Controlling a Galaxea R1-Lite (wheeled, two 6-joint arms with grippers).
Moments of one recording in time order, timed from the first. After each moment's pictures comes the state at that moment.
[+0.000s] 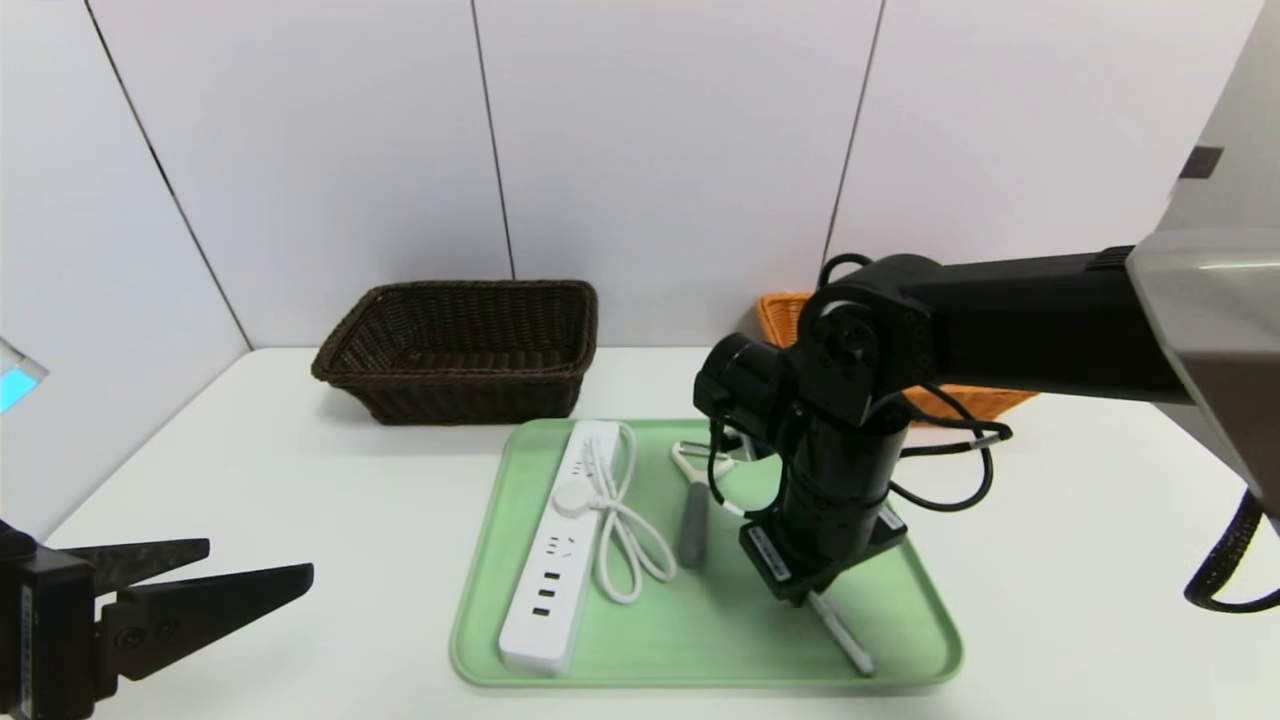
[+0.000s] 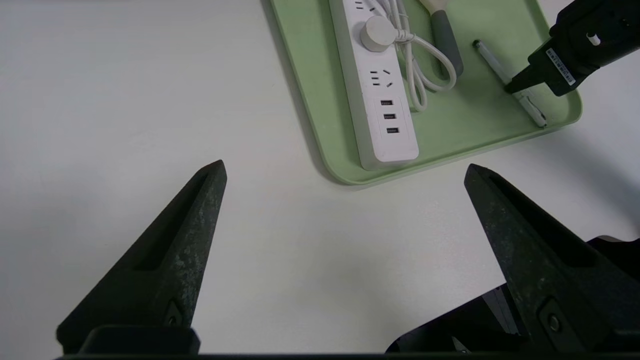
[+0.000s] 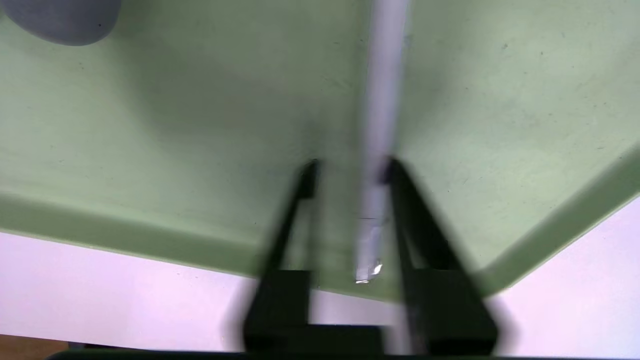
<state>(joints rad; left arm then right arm) -0.40 0.94 -0.79 0.35 -0.11 -0.30 0.68 2.16 -1.77 1.14 -0.08 0.28</state>
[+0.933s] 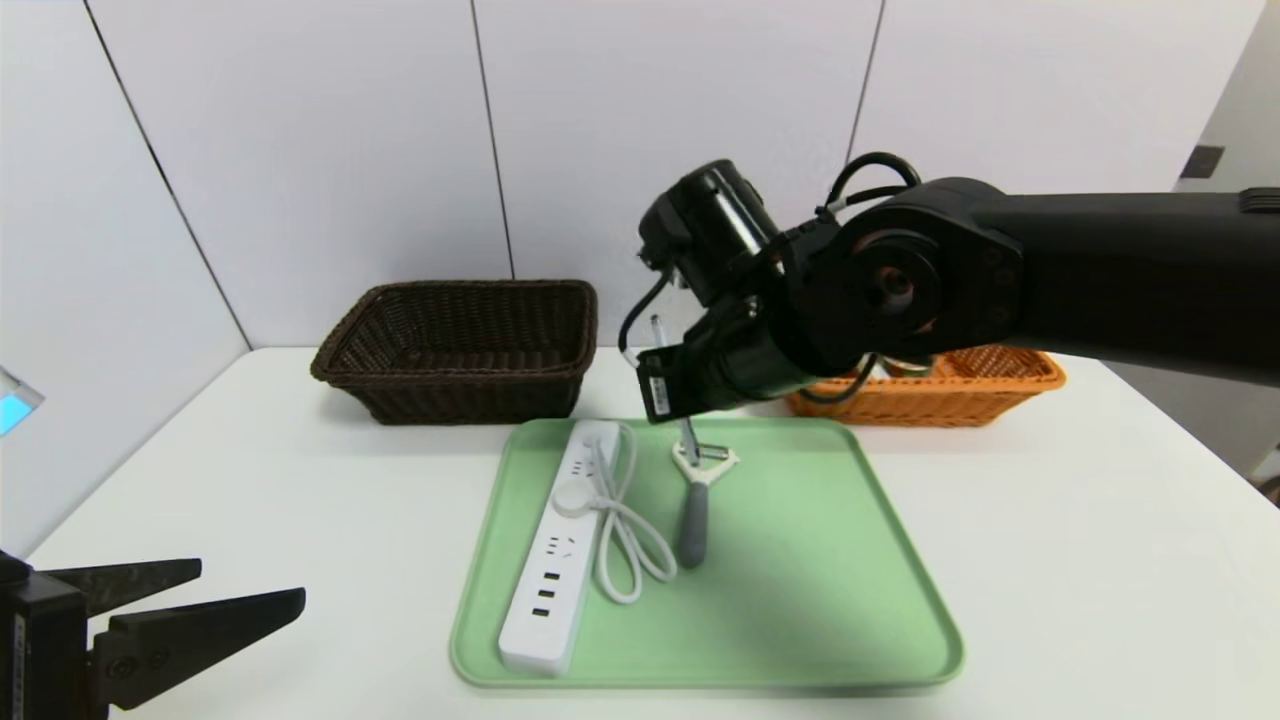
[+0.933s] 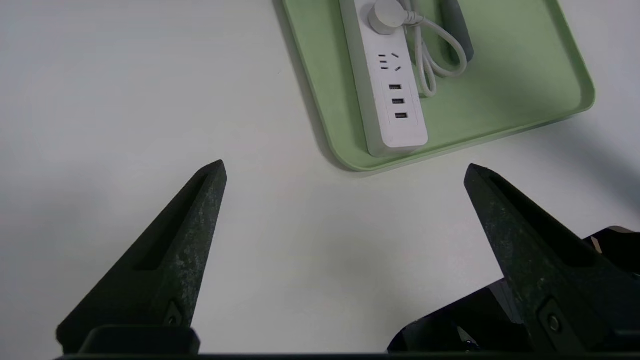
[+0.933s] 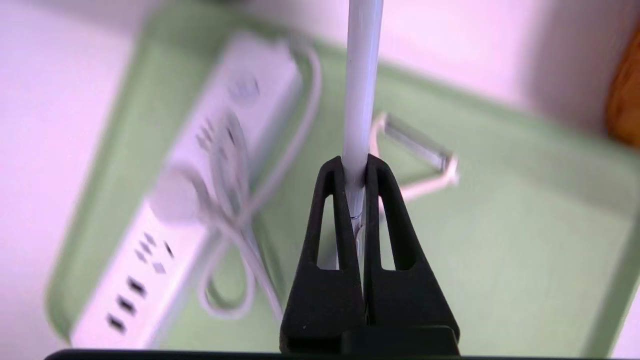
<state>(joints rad) -0.40 0.92 -0.77 0.37 -0.11 -0.29 0.78 2.09 -1.90 0.55 -0.29 0.30</state>
